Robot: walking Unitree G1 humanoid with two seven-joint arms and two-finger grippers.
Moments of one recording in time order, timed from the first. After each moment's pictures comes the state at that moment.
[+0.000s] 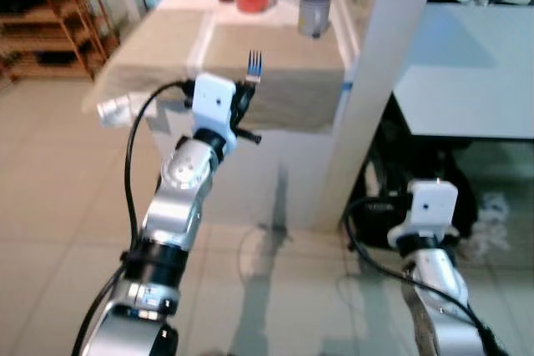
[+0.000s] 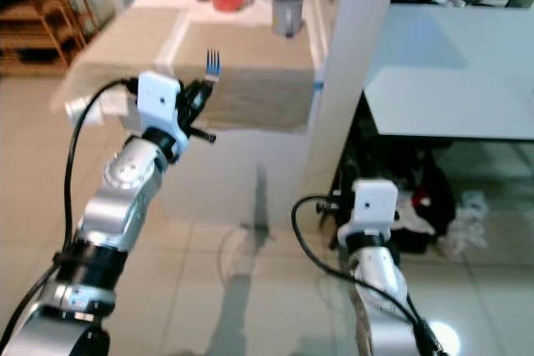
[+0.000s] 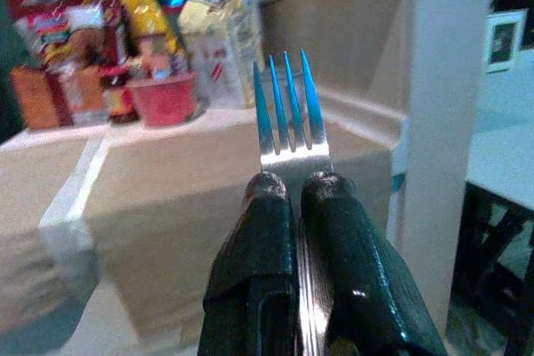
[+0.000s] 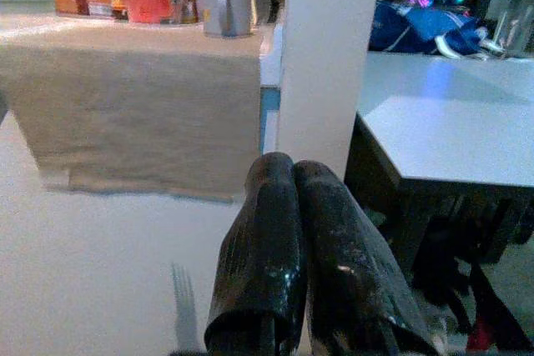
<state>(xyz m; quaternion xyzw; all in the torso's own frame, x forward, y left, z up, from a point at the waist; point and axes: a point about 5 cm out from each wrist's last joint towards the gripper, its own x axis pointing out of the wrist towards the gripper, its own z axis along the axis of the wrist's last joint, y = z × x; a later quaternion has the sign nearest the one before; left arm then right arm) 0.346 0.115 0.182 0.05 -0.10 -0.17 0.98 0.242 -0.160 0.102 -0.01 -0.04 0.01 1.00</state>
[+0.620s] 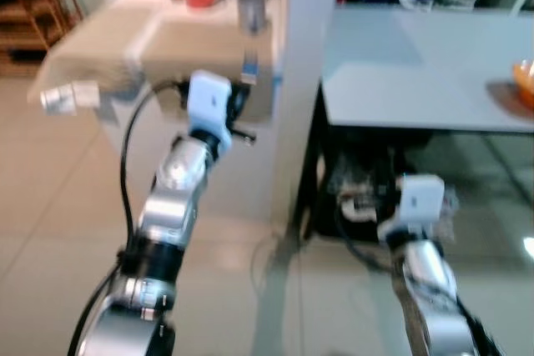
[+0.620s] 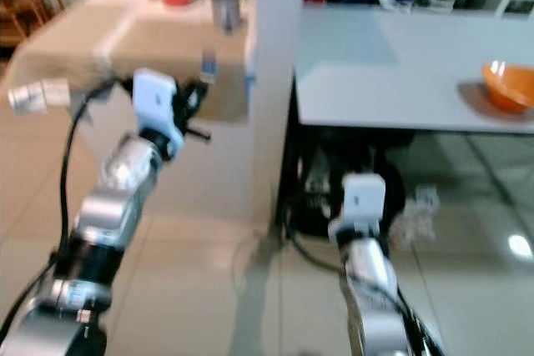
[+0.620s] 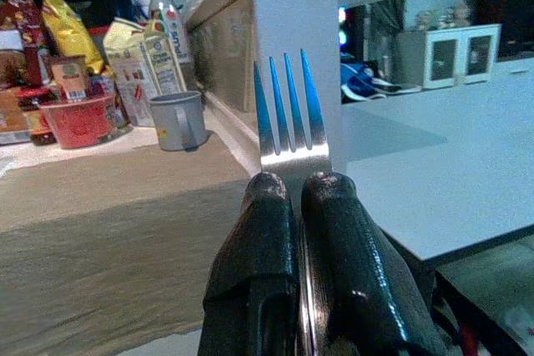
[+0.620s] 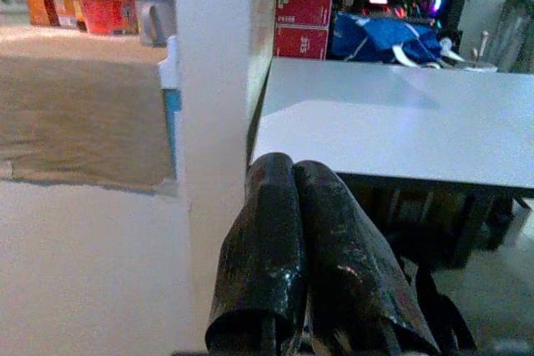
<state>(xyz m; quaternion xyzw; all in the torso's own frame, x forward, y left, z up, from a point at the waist) 0.348 0.116 0.183 0.06 -0.10 -0.17 0.98 0.251 -0.154 0.107 -0.01 -0.05 0.02 1.00</state>
